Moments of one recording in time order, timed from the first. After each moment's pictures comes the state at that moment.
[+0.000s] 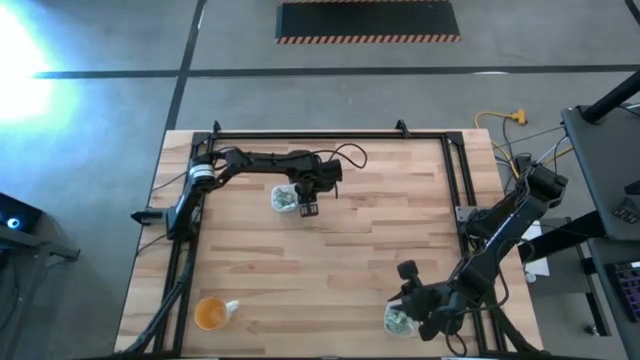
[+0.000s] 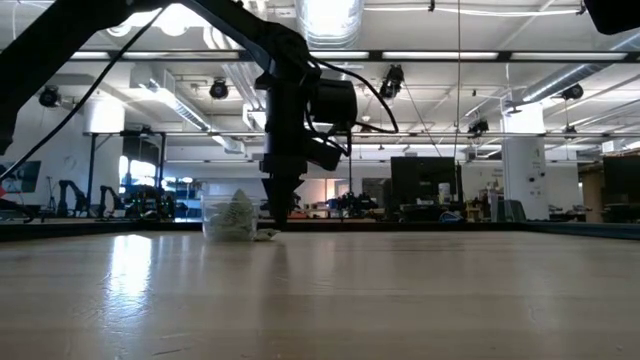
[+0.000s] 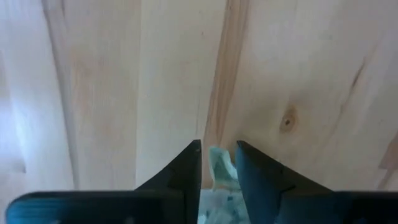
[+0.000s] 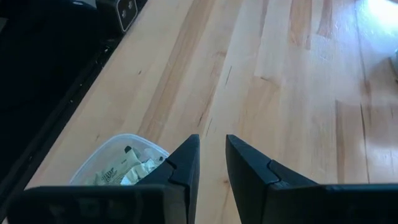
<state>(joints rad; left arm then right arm) 0.27 2.09 1.63 -1.01 -0.12 0.11 0.90 1.46 0.90 -0.36 0.51 0.38</state>
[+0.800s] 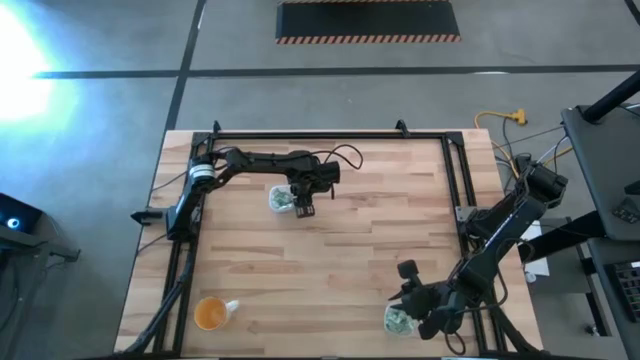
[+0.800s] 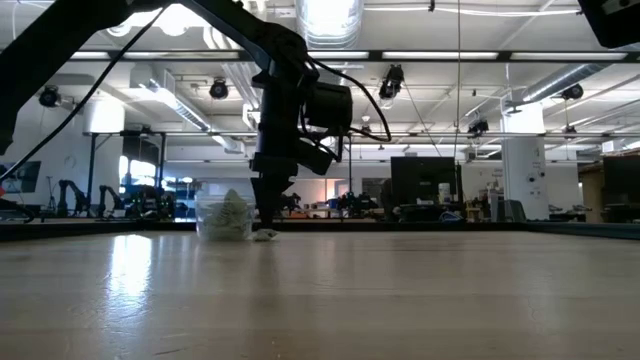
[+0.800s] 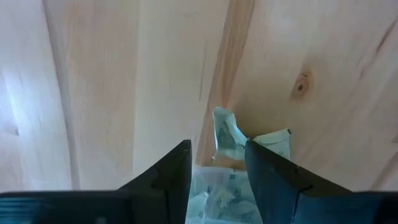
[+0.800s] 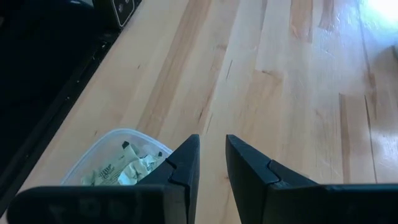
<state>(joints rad) 0.27 2.09 1.62 -1.10 -0.14 0.06 0.90 1.46 0.86 -0.32 0.51 0.40</state>
